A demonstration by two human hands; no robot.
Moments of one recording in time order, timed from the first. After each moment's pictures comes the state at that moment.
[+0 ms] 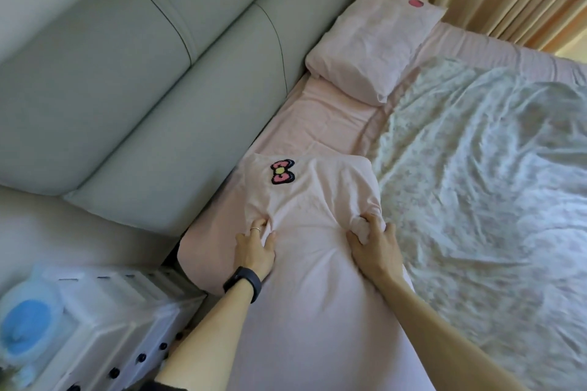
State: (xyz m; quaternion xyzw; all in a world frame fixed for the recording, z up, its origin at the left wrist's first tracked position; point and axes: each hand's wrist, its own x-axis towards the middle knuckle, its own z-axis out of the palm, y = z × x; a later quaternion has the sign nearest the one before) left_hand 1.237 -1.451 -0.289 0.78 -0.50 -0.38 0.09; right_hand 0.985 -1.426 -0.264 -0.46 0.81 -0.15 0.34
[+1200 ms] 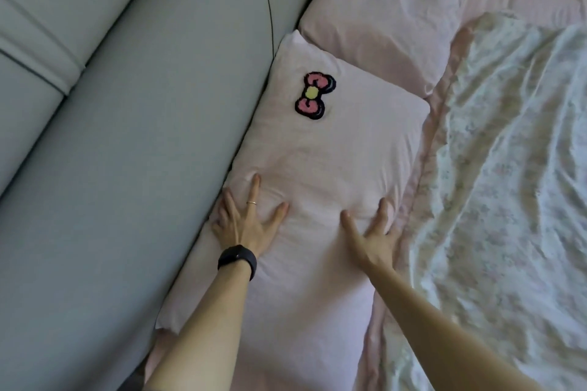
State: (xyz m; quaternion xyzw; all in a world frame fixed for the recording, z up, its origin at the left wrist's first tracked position) left_hand 1.290 -1.789 -0.500 0.73 -0.63 -0.27 -0.06; right_hand 1.074 -1.699 -0.481 -0.20 0.89 -0.16 0.38
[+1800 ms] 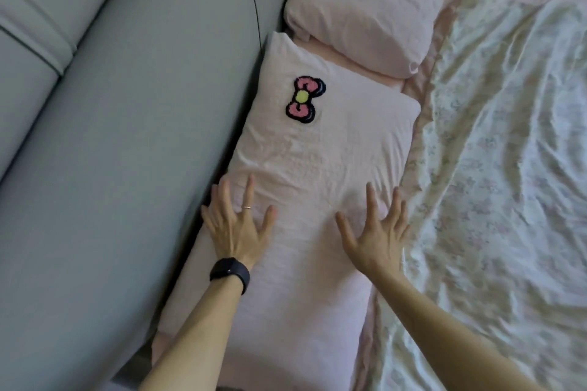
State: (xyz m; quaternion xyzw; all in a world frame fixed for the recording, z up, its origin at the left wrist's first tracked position) left_hand 1.305 -1.738 -0.482 0.66 -0.73 -0.16 0.06; right_hand 1.082 -1.653 -0.447 -0.40 0.88 -0.07 0.25
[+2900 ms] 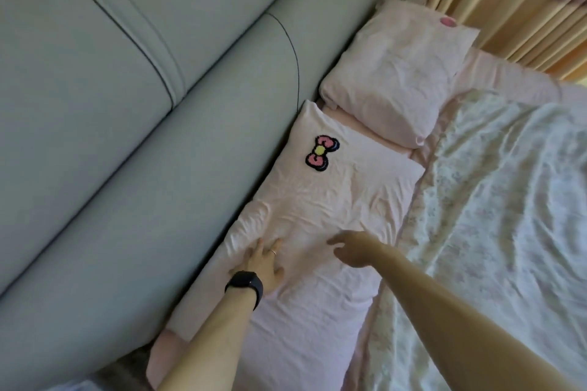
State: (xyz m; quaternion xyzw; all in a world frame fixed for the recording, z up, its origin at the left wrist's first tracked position) left_hand 1.304 -1.714 -0.441 0.61 -0.65 -0.39 -0.24; right_hand 1.065 -1.732 -0.390 -0.59 0.64 0.24 0.43
